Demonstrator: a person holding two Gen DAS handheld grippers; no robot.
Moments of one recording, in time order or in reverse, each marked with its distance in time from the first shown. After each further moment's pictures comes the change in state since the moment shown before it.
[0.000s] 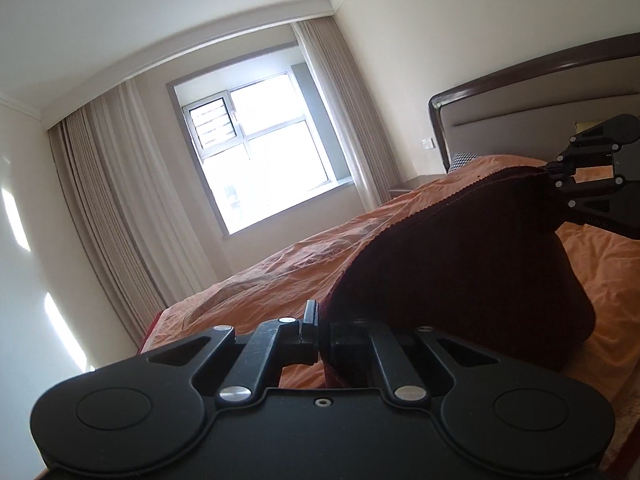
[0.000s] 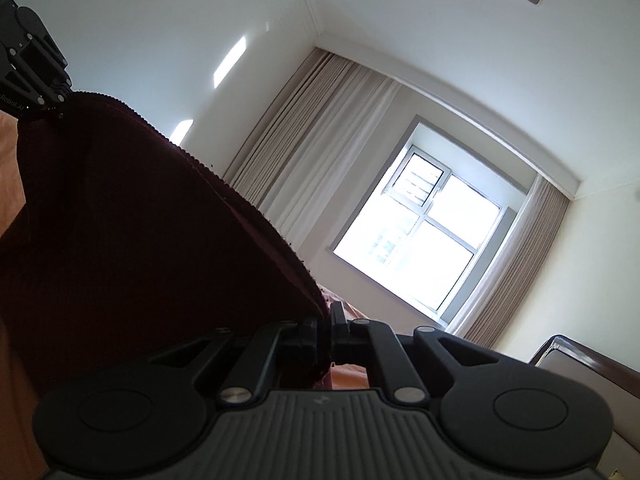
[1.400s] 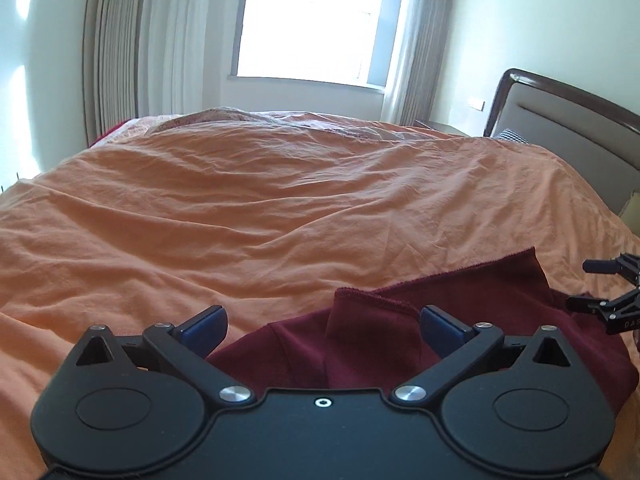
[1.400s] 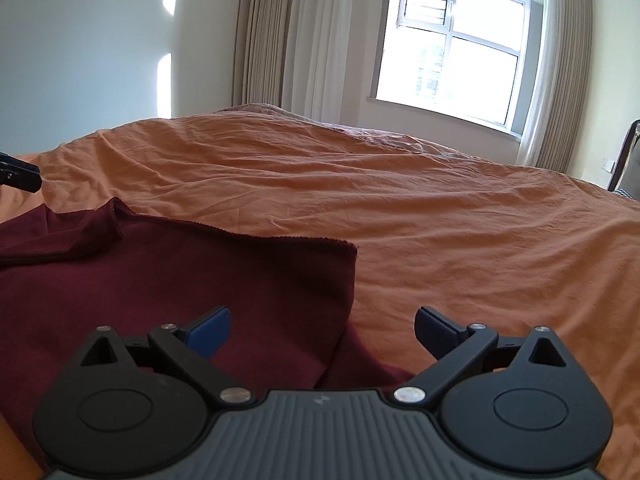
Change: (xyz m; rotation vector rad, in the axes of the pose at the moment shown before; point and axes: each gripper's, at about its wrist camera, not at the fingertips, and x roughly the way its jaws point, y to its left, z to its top) left arm 0.198 0.095 -0.111 -0.478 0.312 -0.149; right arm 0.115 -0.041 -0.105 0.420 0.366 0.228
